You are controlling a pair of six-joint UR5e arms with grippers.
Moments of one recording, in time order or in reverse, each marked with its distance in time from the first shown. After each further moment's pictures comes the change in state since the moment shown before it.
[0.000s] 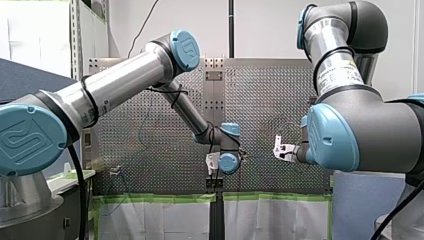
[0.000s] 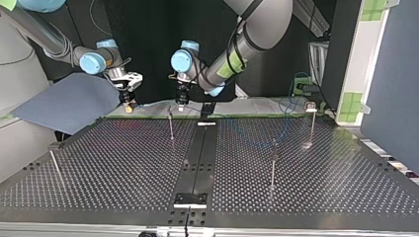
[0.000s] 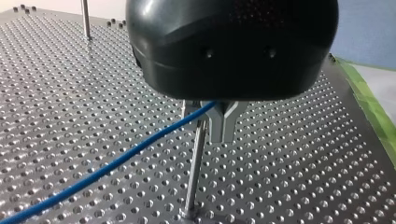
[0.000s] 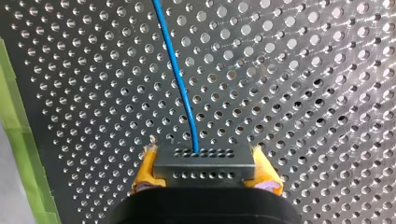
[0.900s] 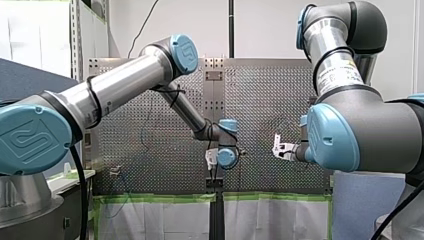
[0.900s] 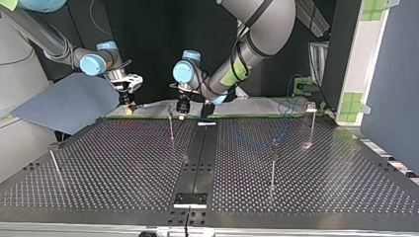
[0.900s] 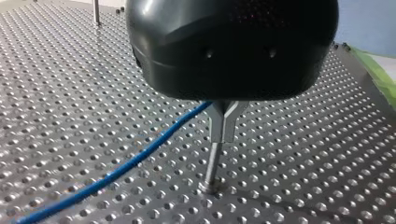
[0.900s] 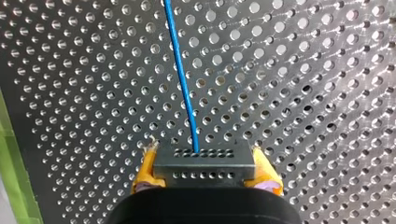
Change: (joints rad) left arm 0.046 -0.018 0.076 -0.057 0.059 -0.005; right arm 0.006 0.001 -0.017 -0.005 0.003 -0.009
